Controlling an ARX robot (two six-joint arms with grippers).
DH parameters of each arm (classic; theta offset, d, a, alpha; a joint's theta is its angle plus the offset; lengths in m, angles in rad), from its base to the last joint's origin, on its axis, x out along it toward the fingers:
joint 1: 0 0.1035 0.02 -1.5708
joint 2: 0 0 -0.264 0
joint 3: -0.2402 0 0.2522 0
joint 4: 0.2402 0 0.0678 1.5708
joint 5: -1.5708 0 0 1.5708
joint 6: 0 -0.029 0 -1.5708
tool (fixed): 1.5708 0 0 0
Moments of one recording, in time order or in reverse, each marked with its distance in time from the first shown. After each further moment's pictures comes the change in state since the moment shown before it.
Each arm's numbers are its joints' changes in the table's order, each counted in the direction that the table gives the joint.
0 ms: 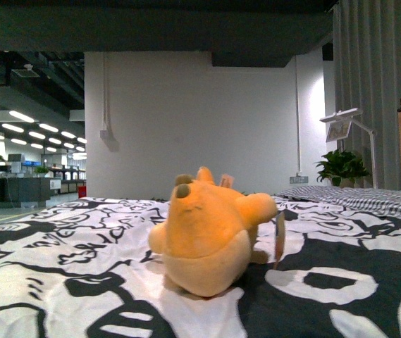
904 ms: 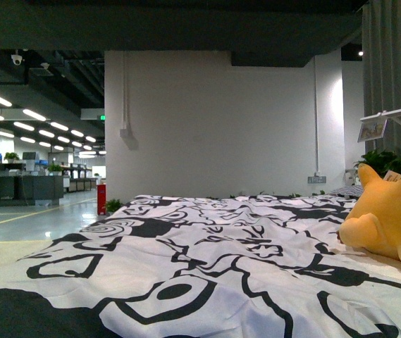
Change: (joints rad) left arm -0.001 -0.002 0.000 0.000 0.004 0.000; right arm 0.000 0.001 0.000 0.001 0.007 0.000
